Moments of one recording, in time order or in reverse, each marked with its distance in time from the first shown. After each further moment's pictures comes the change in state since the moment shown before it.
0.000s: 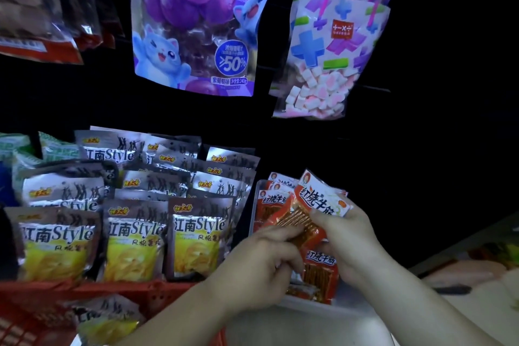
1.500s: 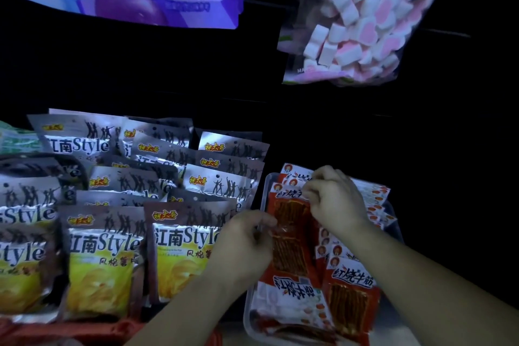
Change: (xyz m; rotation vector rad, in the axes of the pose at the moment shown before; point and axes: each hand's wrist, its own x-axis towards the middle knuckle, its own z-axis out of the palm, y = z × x) left_hand 0.056 -0.127 0.045 -0.234 0.241 -0.591; right_hand 0.210 0.117 0.023 -1.147 -0.028 -0.829
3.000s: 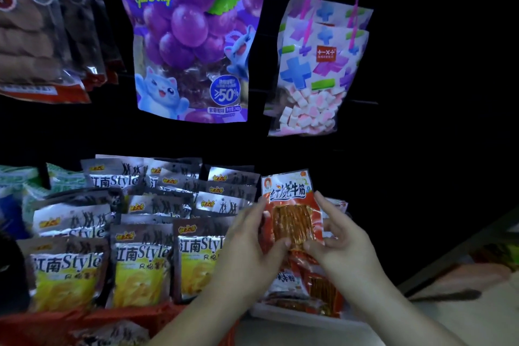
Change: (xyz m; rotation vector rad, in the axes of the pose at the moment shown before) left_hand -0.107 0.116 -0.062 0.036 0.039 0.268; right_hand -0.112 -0.154 -0.222 0.991 -0.064 0.576
